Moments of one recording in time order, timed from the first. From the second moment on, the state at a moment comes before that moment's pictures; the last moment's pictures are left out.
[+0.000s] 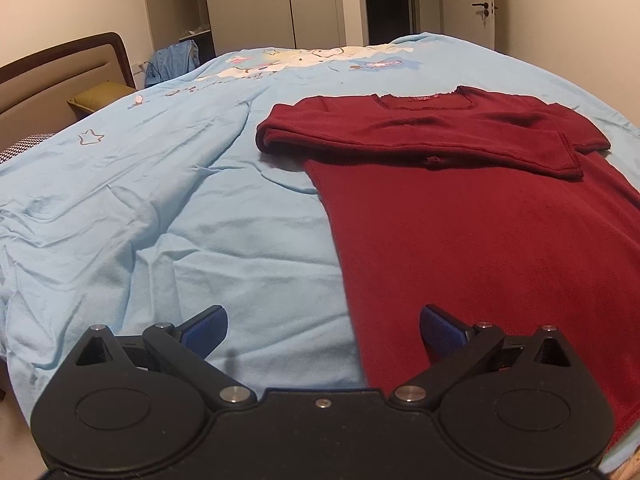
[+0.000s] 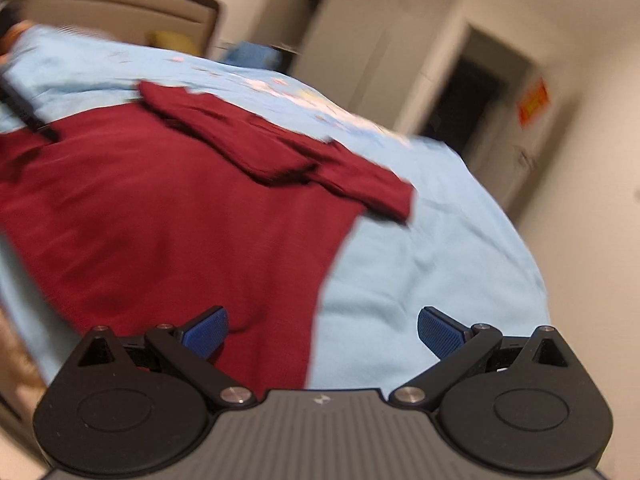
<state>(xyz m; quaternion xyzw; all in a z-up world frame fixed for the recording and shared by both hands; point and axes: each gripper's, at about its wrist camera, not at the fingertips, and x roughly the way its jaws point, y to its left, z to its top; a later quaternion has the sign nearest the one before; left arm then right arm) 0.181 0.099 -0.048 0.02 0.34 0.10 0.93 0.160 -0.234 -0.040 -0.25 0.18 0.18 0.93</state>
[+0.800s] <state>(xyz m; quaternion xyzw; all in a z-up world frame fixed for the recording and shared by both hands) 0.155 0.038 -0.033 0.04 0.30 -0.01 0.95 0.121 -0.169 -0.081 -0.46 0.16 0.22 0.85</state>
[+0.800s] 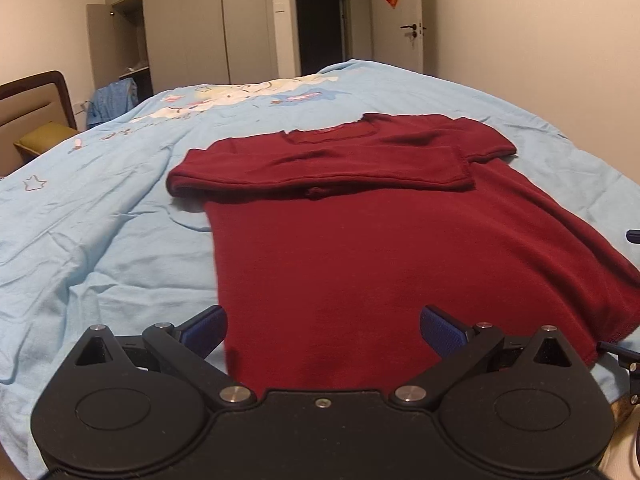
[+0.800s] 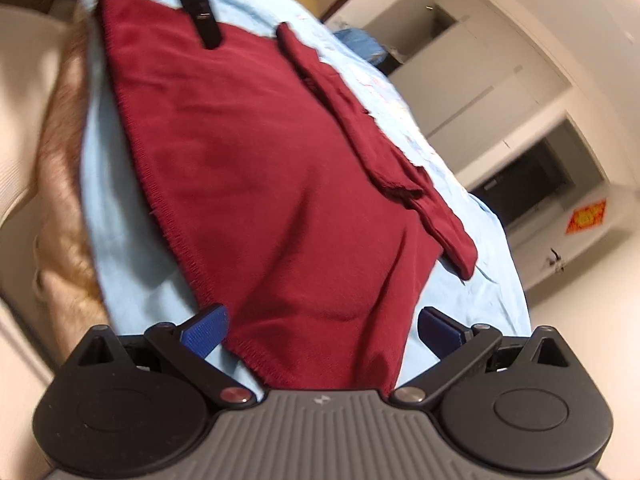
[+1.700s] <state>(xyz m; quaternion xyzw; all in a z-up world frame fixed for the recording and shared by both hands) 0.120 0.013 -0.022 0.06 0.22 -0.10 0.97 0.124 -0.169 -0.058 -0.37 0.14 0.27 0.88</state>
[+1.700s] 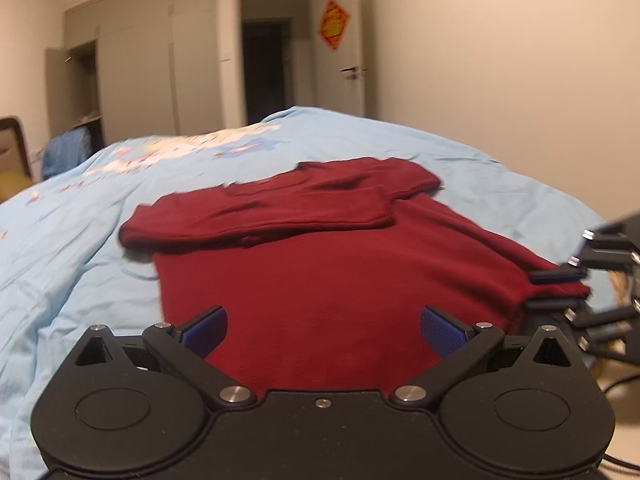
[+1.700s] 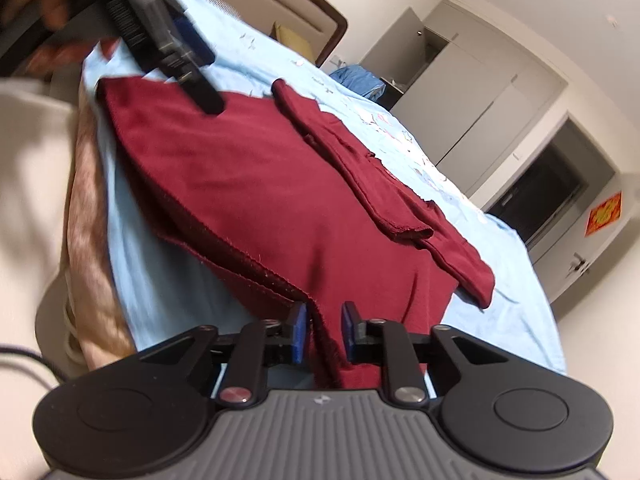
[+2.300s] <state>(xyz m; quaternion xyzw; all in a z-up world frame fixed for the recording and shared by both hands) 0.121 -0.030 -0.054 0.15 0.27 -0.15 0.94 0.153 -0.181 -0.035 -0.30 0.16 0.30 0.89</state>
